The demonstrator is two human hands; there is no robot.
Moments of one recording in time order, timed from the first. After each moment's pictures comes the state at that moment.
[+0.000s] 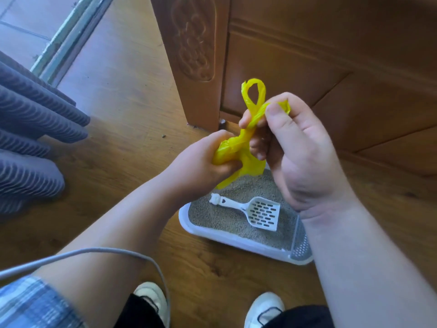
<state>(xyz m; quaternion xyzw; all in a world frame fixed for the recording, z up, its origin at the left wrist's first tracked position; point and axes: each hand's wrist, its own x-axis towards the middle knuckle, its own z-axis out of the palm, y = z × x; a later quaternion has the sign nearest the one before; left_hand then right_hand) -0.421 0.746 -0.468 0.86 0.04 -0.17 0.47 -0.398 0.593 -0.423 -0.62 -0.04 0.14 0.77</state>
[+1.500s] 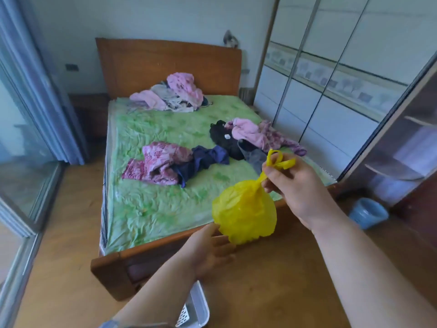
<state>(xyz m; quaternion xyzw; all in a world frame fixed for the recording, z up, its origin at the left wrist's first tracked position) -0.549 0.535 0.239 0.50 0.07 -0.51 0.70 -0.636 0.371 0.405 -0.77 0.11 -0.24 0.58</state>
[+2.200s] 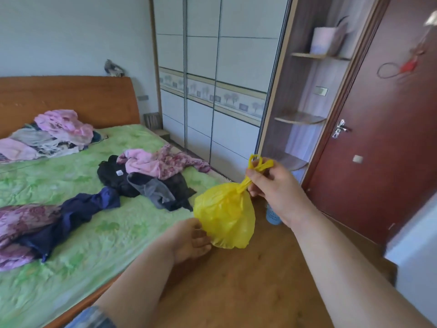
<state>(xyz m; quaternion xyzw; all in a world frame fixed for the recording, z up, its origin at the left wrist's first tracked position) -0.662 0.071 0.297 0.55 -0.06 -0.57 0.60 -0.842 -0.040 0.433 -0.74 0.24 -0.36 0.52</state>
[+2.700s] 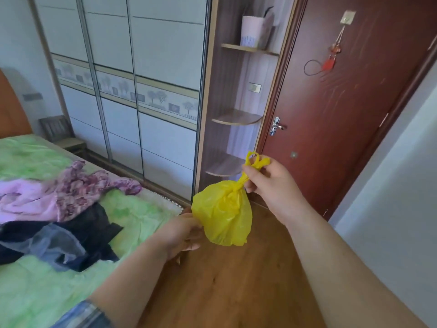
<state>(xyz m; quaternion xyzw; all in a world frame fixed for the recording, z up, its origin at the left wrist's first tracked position) -0.633 -0.270 0.296 0.58 -0.32 -0.60 0.46 -0.832 -0.325 0.431 -0.67 0.36 -0.44 0.47</state>
